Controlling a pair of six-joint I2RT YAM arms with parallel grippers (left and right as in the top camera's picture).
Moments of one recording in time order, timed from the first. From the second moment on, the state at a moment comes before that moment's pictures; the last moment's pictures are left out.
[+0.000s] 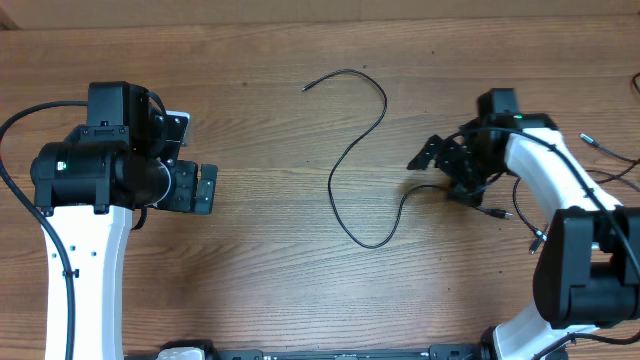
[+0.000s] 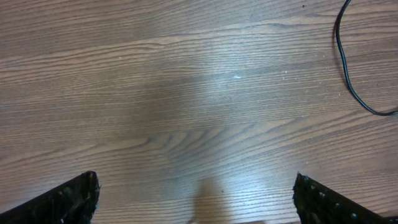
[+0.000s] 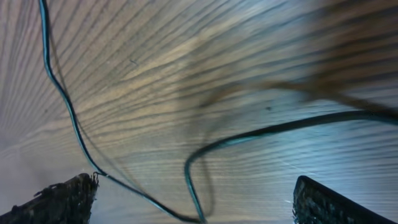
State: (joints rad) left arm 0.02 1.35 1.56 -1.46 0.04 0.13; right arm 0.01 1.80 1.21 -0.90 -0.44 0.51
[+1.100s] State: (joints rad) left arm 0.02 1.35 1.56 -1.46 0.04 0.13; right arm 0.41 1.78 0.95 -0.53 -0.28 0.91
